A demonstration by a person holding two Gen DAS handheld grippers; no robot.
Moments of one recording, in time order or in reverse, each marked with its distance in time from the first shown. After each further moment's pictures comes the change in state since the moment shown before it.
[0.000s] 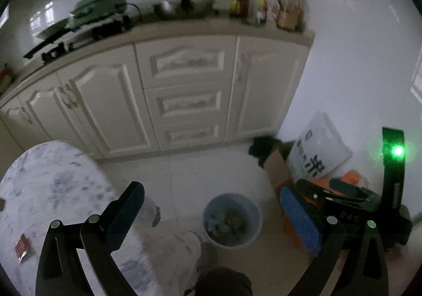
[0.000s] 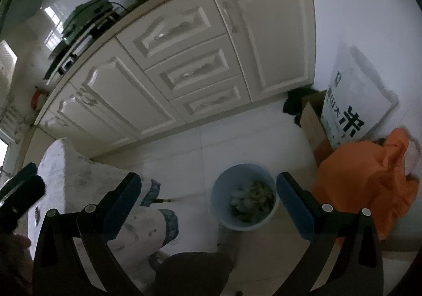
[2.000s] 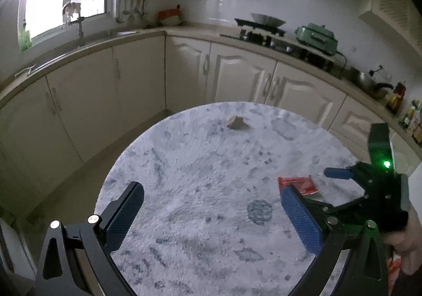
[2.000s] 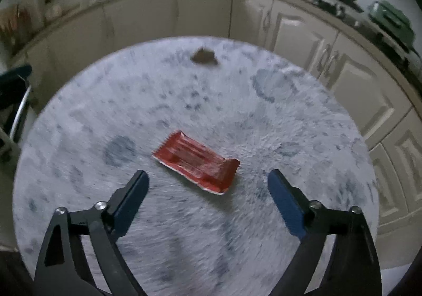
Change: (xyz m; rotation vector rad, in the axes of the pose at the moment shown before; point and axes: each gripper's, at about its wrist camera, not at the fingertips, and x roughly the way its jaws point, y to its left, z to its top) left arm -0.301 0.315 -0.237 -0.588 -0.147 0.470; right arm 0.101 0.460 -0.174 -1.232 0.255 0.420
